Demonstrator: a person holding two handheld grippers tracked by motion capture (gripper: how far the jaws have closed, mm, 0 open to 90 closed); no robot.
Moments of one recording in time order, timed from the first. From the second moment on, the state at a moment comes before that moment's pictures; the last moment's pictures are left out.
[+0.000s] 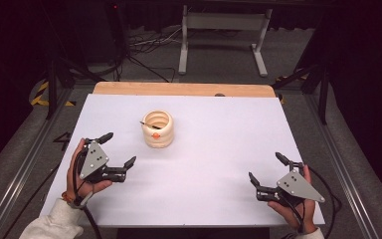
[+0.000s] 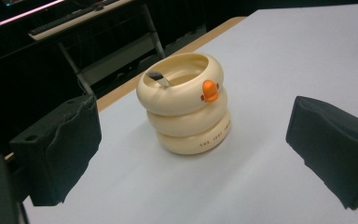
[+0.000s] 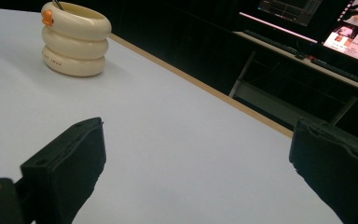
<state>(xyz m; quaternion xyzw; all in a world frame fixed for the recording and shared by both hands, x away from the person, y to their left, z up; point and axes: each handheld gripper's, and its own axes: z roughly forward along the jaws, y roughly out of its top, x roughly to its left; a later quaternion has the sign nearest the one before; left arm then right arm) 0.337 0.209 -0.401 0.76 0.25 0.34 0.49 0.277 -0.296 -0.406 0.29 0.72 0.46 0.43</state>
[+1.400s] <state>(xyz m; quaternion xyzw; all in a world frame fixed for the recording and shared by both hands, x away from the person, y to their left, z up) 0.298 0.232 -0.429 0.78 0.26 0.33 0.46 0.276 -0.291 -0.411 0.29 0.73 0.45 0.42</state>
